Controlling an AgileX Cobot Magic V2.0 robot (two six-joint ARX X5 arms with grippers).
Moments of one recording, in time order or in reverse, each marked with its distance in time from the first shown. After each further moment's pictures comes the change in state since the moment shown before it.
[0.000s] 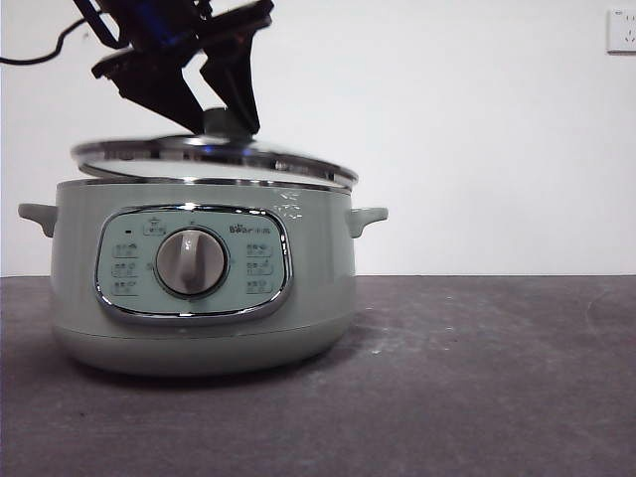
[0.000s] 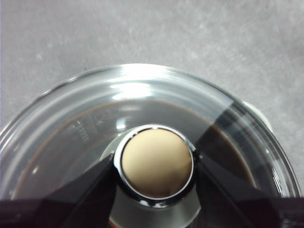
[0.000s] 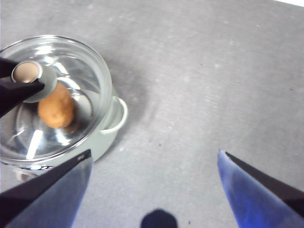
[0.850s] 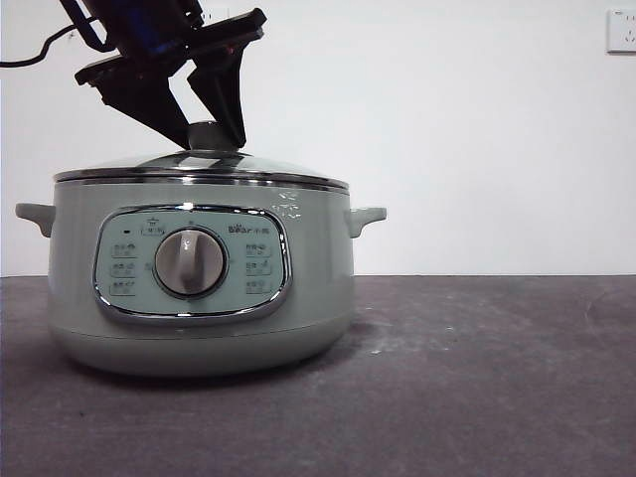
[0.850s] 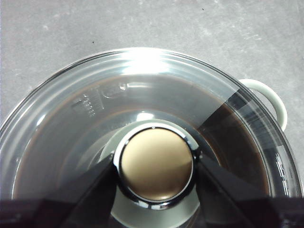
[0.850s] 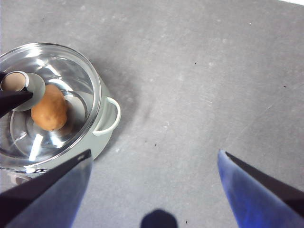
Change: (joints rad) left arm 0.000 -0.002 0.007 -0.092 -0.023 -0.032; right arm -0.019 0.000 0.000 0.000 0.000 0.000
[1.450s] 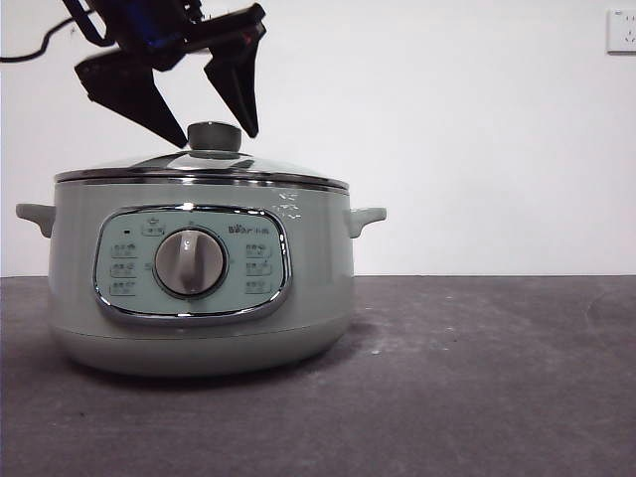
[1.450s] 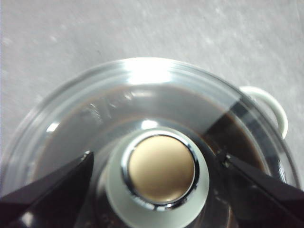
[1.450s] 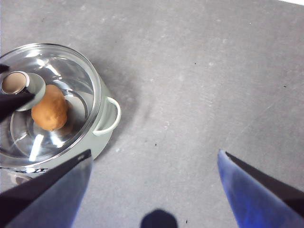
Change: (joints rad) left arm -0.003 -0.029 0.000 0.014 -0.028 0.012; right arm 0.000 0.000 0.000 0.000 0.000 0.000
